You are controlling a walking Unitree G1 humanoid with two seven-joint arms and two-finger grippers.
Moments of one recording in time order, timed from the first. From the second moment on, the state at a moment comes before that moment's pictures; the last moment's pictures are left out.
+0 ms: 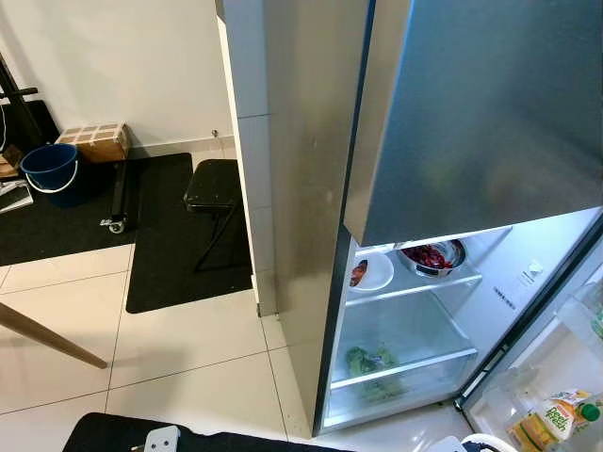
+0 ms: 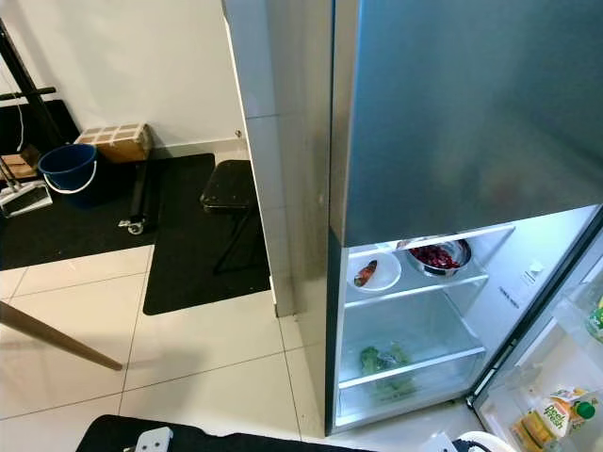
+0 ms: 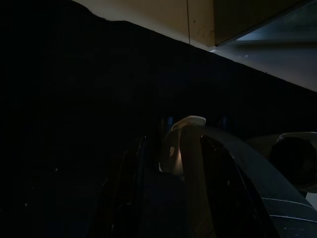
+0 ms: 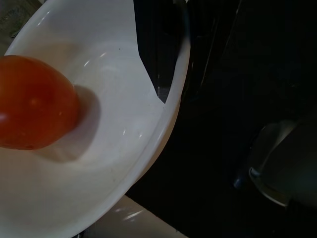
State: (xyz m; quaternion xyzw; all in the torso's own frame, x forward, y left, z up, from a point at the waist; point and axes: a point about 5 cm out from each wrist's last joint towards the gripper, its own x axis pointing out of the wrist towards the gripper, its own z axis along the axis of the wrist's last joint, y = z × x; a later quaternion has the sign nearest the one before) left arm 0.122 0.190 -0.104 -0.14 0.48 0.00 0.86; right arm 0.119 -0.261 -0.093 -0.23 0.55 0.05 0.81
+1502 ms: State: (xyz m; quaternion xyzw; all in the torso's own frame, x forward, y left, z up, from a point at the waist) left arm 0.125 0.185 -0.103 -0.14 0.49 -0.01 0.86; right arm 0.126 -0.266 -0.089 -0.24 0.54 0.04 0.81
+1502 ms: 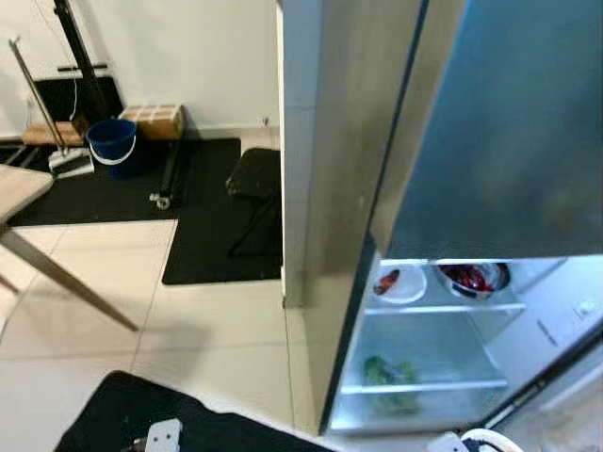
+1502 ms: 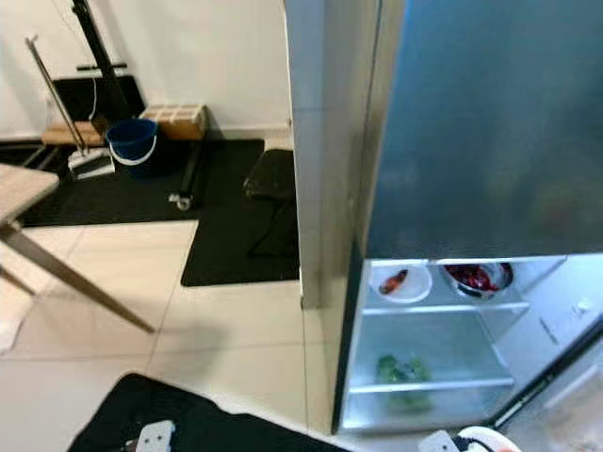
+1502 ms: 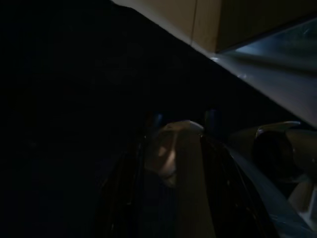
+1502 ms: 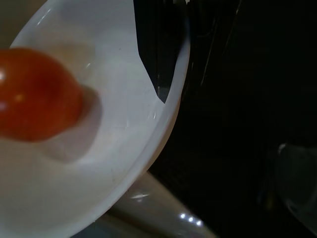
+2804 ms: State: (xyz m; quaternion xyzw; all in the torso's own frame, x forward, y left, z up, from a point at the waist) left arm 0.132 0.184 -0.102 -0.15 0.48 -0.01 0.87; right arm 0.128 -0.263 -0.089 -0.25 0.53 0.05 0.81
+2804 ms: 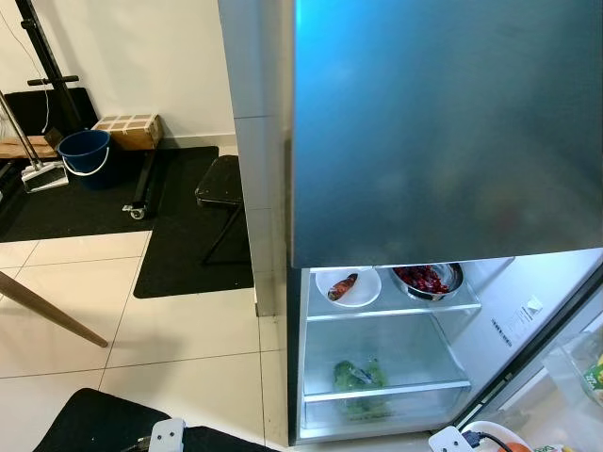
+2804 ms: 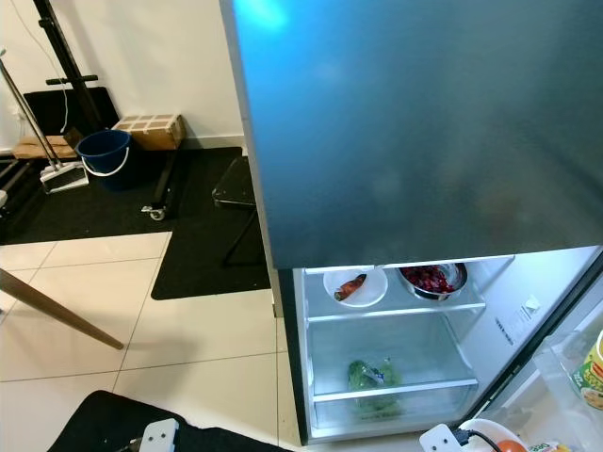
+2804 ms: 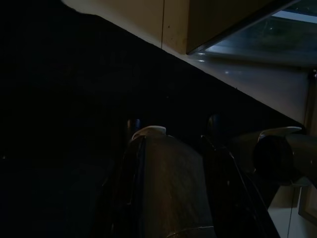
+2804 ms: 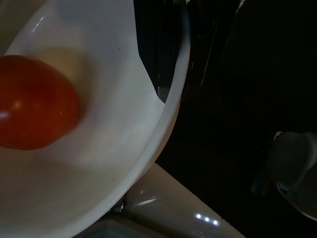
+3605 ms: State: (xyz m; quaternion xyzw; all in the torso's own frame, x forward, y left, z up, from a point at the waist) left arm 0.133 0.182 -0.102 -0.14 0.48 0.00 0.87; right arm 0.160 -0.248 -0.081 -0.31 0.49 0.11 0.81
